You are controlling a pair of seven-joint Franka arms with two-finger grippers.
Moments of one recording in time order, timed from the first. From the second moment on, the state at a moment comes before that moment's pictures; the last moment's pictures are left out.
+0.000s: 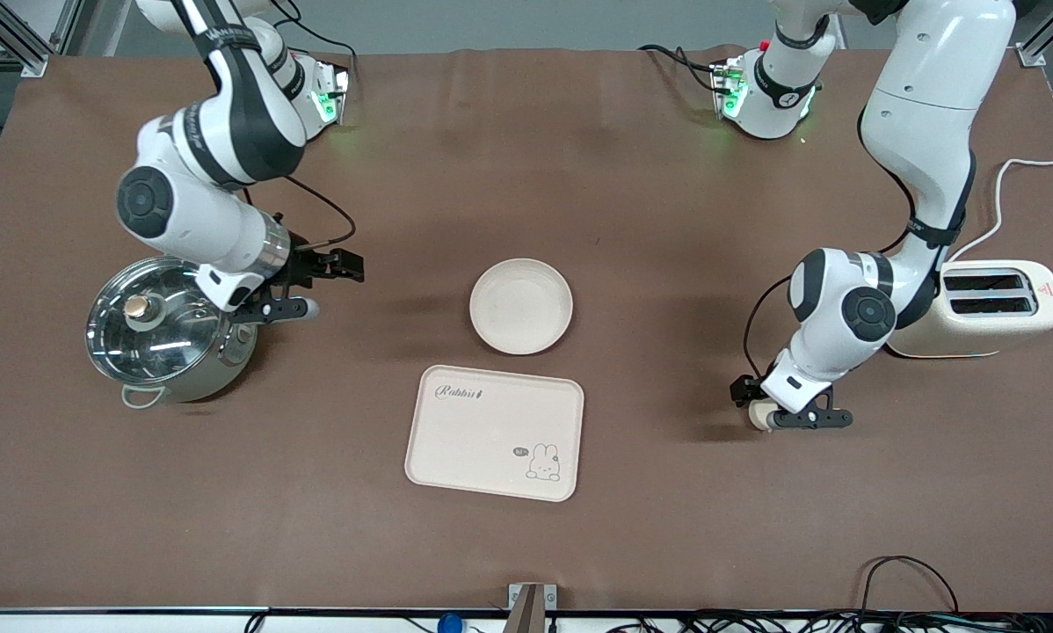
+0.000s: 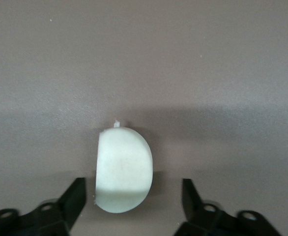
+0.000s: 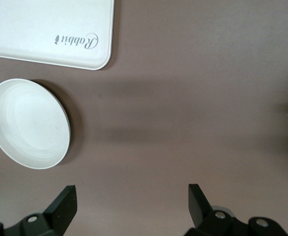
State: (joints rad) left arm -0.09 0.61 -0.09 -1.91 0.03 2.67 -0.18; right arm 0.41 0.11 -0.08 -2.09 0.32 2.11 0.13
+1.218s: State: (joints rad) left arm -0.49 0.54 -0.24 -1.74 0.03 2.36 -0.84; right arm 0.79 0.34 -0.08 -2.27 0.59 2.83 0.37
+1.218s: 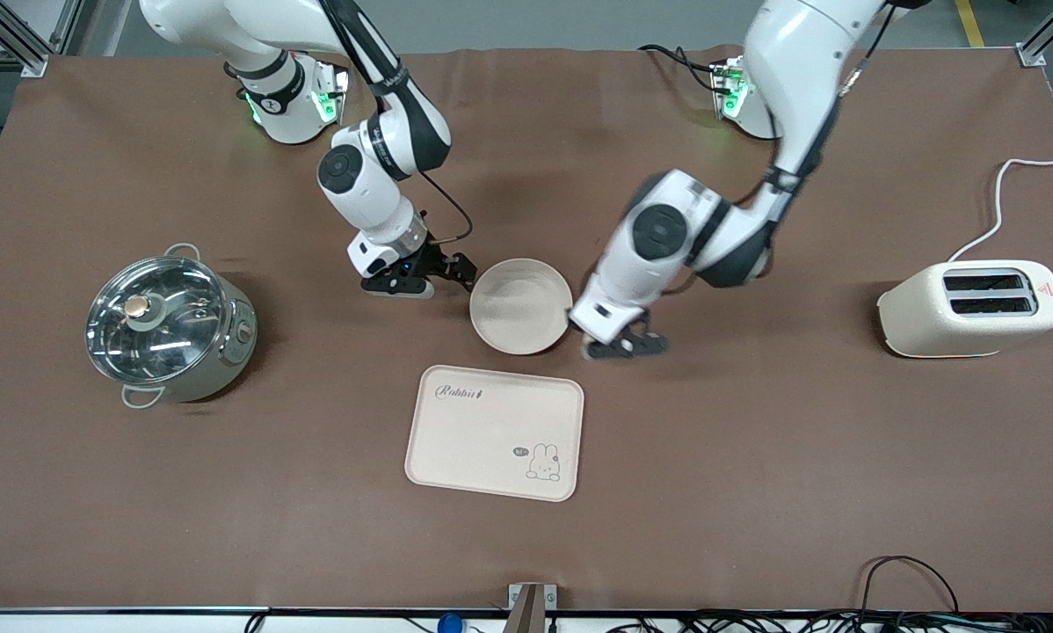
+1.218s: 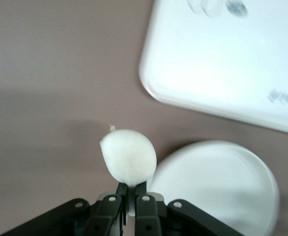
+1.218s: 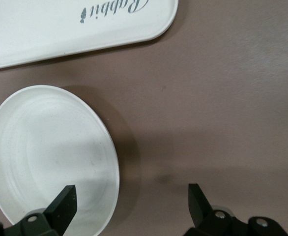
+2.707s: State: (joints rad) left arm -0.16 0.40 -0.21 -1.58 0.04 2.08 -0.26; right arm 0.84 0.51 -0.08 -2.13 0.63 2.89 0.38
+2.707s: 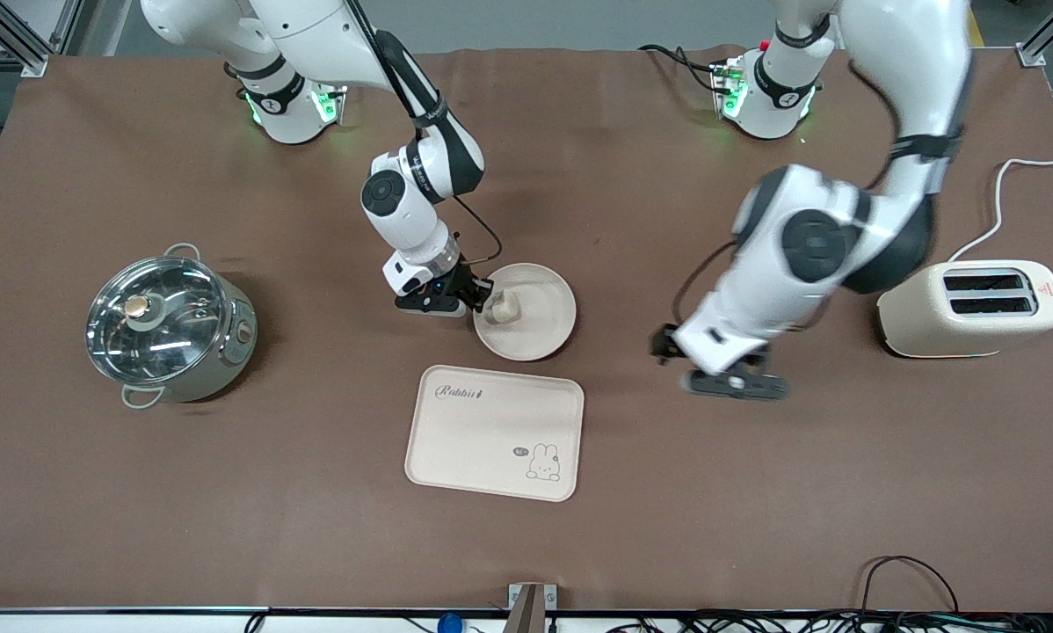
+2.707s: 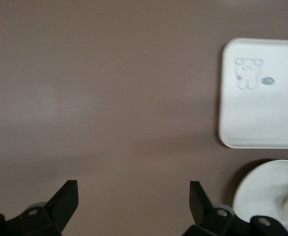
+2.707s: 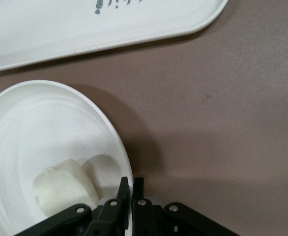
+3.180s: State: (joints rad) left arm 0.03 0.26 -0.21 -1.37 0.04 1.65 -0.11; right arm 0.77 0.50 -0.10 -2.02 0.63 2.88 0.38
